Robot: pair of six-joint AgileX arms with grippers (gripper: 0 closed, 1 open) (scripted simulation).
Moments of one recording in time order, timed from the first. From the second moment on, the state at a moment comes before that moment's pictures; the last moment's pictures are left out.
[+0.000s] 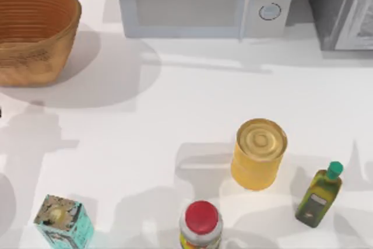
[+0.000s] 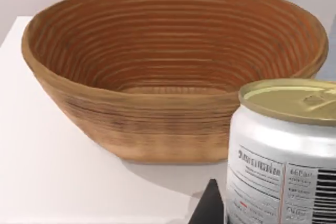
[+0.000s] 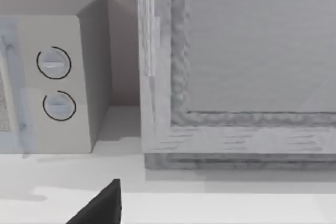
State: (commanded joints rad) left arm 0.02 0.61 0.54 -0.30 0.01 0.02; right arm 0.00 0.00 0.00 0.00 0.00 0.00
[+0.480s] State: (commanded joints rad) left arm 0.01 0.05 0.04 -0.03 0.00 0.00; right arm 0.00 0.00 0.00 0.00 0.00 0.00
